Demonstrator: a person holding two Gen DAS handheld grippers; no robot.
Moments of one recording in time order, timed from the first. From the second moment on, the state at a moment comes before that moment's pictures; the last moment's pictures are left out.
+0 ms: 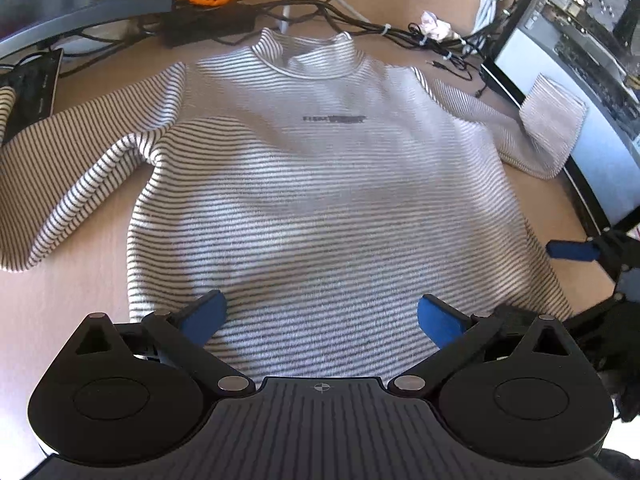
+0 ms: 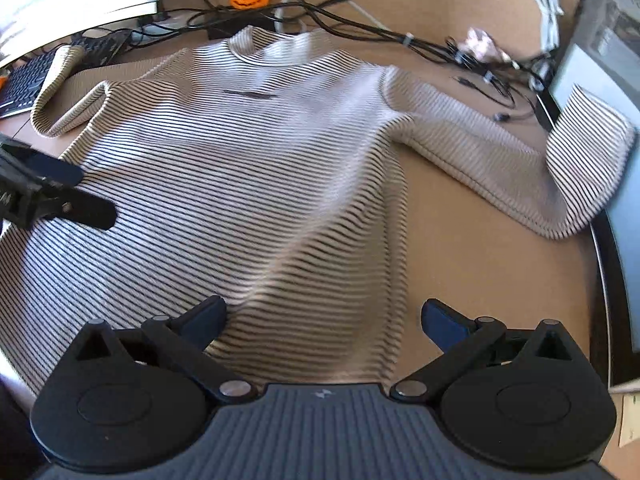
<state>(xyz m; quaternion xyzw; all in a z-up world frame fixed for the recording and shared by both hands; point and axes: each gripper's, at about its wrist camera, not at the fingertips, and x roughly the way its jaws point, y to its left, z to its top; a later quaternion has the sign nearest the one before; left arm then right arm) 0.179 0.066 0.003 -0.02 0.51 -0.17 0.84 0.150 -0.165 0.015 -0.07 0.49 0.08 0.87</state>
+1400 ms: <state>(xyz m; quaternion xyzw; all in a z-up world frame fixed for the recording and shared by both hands) 0.185 0.067 0.033 0.04 0.48 -0.06 0.88 0.170 -0.177 0.009 -0.12 0.46 0.01 0.88</state>
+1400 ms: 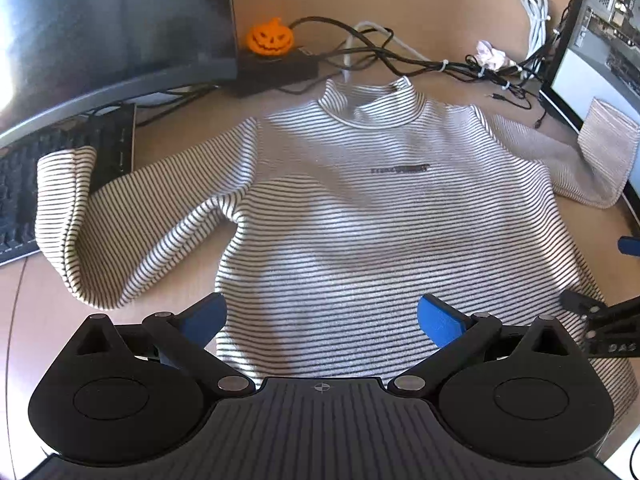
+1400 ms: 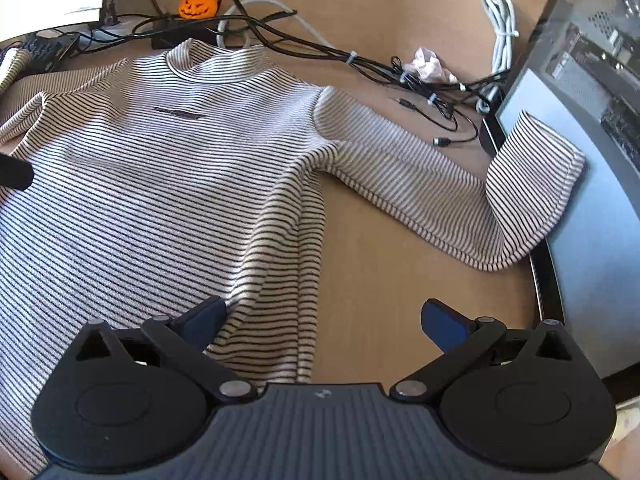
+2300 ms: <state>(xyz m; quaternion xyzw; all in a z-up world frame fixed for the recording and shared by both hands) 0.195 0.055 0.016 0.04 0.50 -0.08 0.86 0.178 -0.140 0.010 -0.08 0.45 0.05 0.89</state>
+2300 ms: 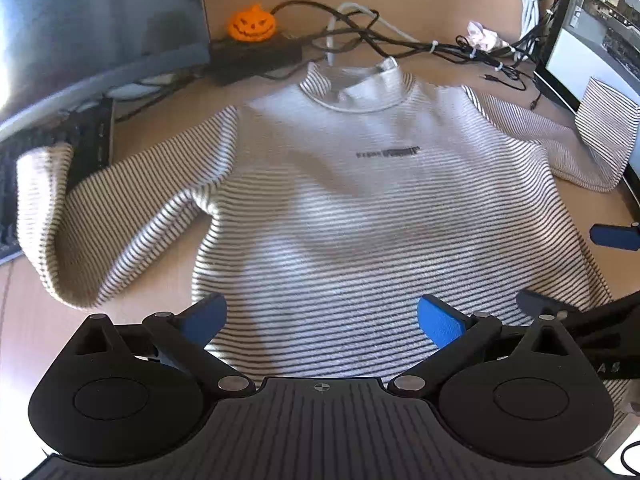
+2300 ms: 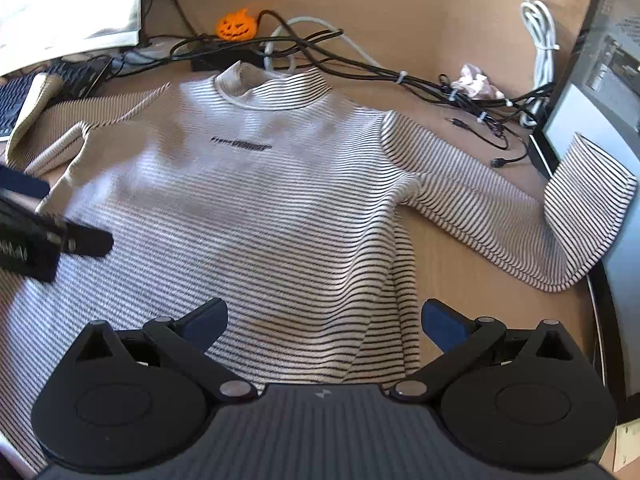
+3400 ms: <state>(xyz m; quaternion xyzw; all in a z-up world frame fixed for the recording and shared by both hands) 0.211 0.064 0.004 -0.06 0.51 -0.11 0.85 0.203 -0.219 0.032 -0.24 0.27 -0.16 0.92</state>
